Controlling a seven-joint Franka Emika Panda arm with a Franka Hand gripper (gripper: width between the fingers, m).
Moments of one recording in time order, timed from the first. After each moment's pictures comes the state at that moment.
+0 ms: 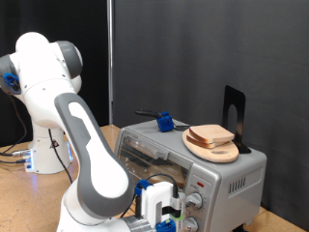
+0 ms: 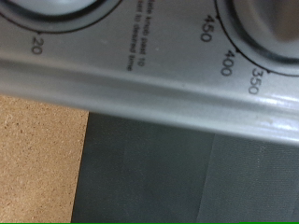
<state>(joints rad) -0.44 0.99 0.30 -1.41 1.15 1.71 -0.17</state>
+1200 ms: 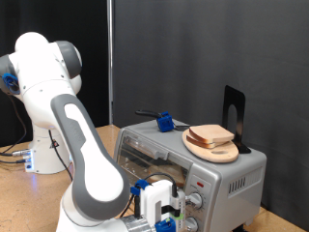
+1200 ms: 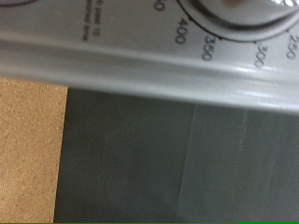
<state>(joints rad) -0.45 0.99 0.31 -1.42 1.22 1.69 -0.14</state>
